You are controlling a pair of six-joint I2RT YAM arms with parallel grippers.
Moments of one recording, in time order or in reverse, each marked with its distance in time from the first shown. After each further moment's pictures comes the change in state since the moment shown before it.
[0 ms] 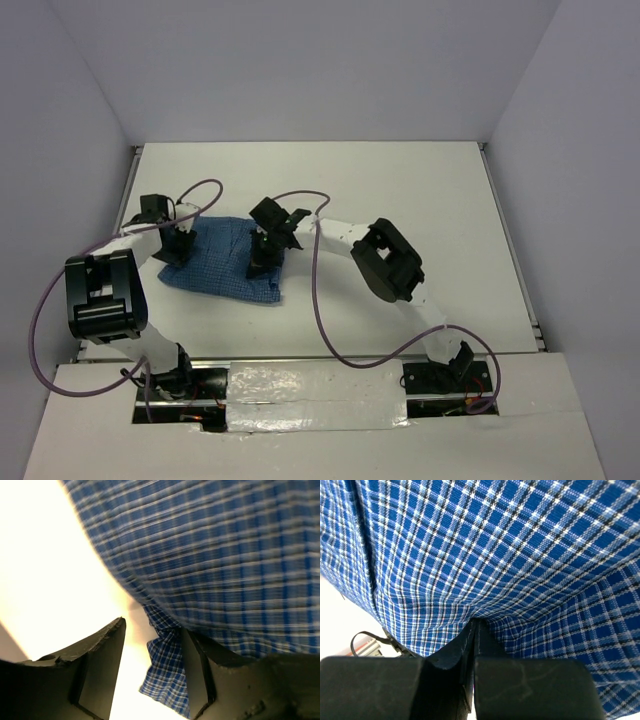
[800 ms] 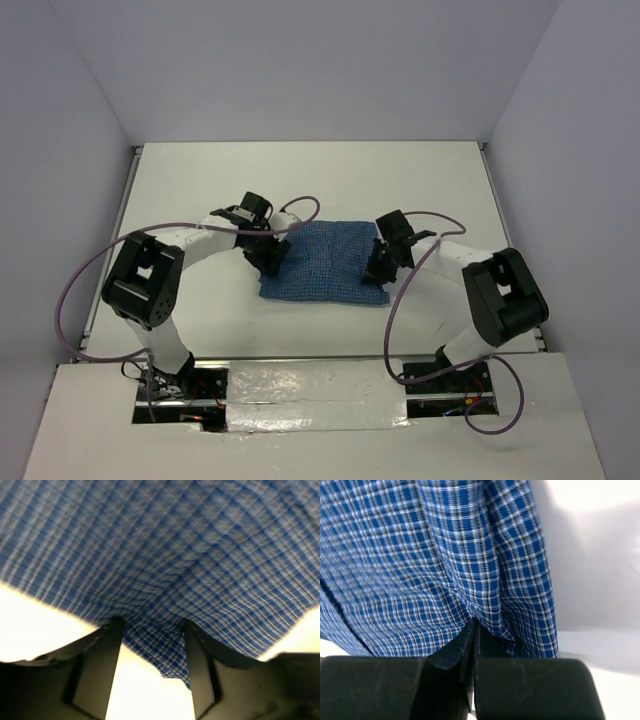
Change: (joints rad) left arm -0.625 0.144 0.172 -0.114 0.300 -0.235; right arm -0.475 -0.790 -1.036 0.088 0.191 -0.109
